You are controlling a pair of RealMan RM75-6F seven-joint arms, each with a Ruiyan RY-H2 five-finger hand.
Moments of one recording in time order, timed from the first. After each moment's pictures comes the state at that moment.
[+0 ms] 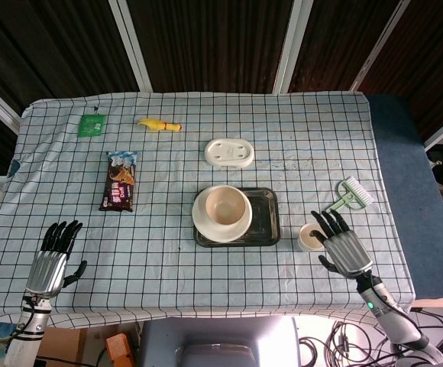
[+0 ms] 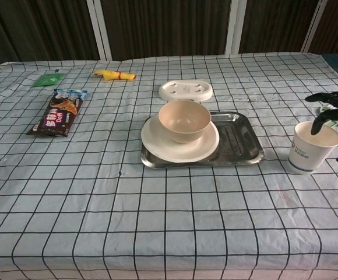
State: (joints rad) left arm -0.22 -1.61 -0.02 -1.01 1.57 1.51 -0.13; right arm 0.40 -1.36 -0.04 -1.42 -1.52 1.21 -0.21
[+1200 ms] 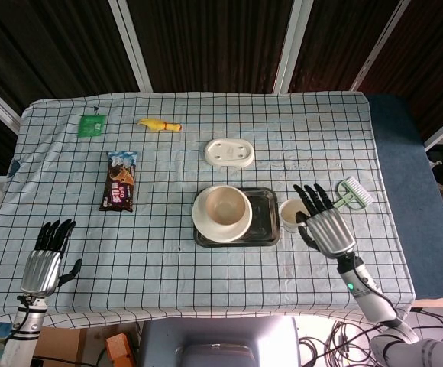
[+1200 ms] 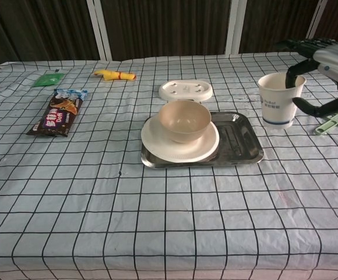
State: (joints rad) left arm -0.21 -1.60 -0.04 -0.99 1.55 1.51 -0.17; right arm 0.48 -1.45 0.12 -1.42 -1.55 1.26 -0.27
